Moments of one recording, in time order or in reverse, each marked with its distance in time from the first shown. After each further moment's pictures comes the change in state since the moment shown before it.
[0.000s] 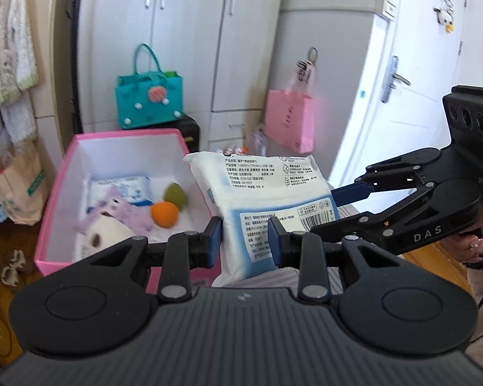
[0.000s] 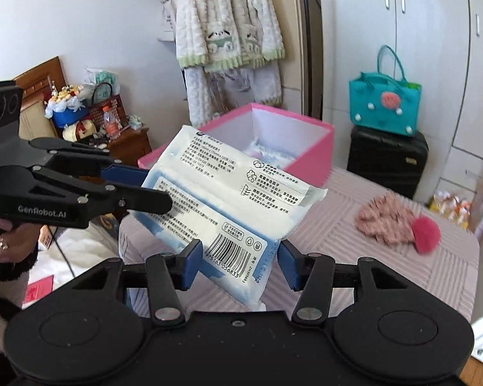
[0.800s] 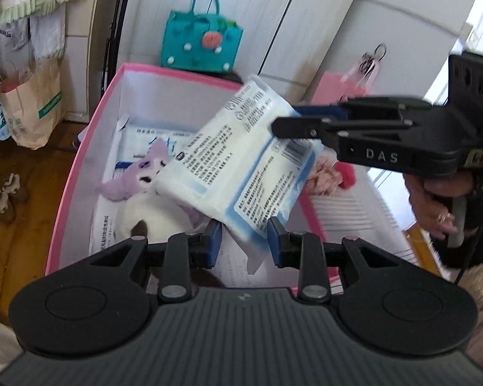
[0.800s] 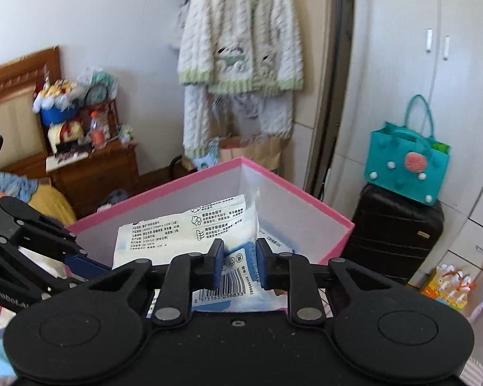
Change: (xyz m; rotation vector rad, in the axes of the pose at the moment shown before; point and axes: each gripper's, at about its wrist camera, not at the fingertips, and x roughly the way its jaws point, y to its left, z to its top) left arm 0.083 0.102 0.006 -0.274 0.173 0.022; right arm 0.132 -0.032 0.100 -0.182 -0.058 -0.011
